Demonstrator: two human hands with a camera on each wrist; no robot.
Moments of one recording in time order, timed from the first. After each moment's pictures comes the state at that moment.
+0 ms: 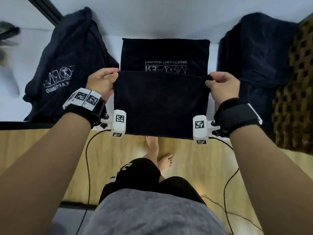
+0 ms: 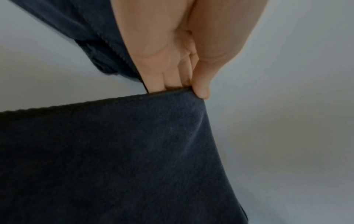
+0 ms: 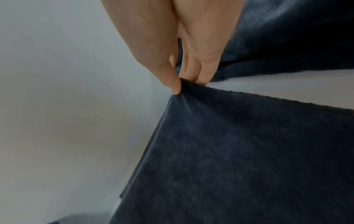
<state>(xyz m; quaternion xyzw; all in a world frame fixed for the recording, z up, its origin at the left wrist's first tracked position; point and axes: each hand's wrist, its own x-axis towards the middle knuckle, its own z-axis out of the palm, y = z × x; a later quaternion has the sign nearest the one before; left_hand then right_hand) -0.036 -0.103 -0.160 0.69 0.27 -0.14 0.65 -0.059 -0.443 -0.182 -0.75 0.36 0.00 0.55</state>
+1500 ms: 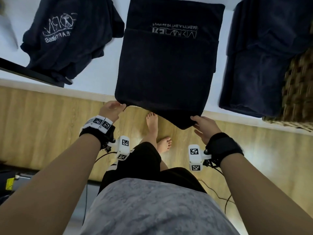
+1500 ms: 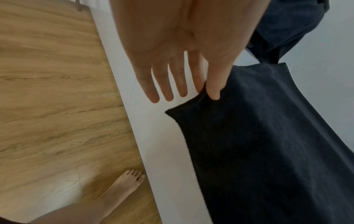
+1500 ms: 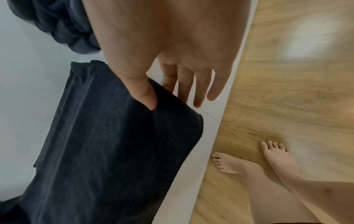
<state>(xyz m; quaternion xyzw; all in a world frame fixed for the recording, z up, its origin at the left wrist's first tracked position) -0.226 -0.090 -0.249 0.75 0.40 -0.22 0.49 -0.253 -0.416 -0.236 -0.61 0.46 0.30 0.58</state>
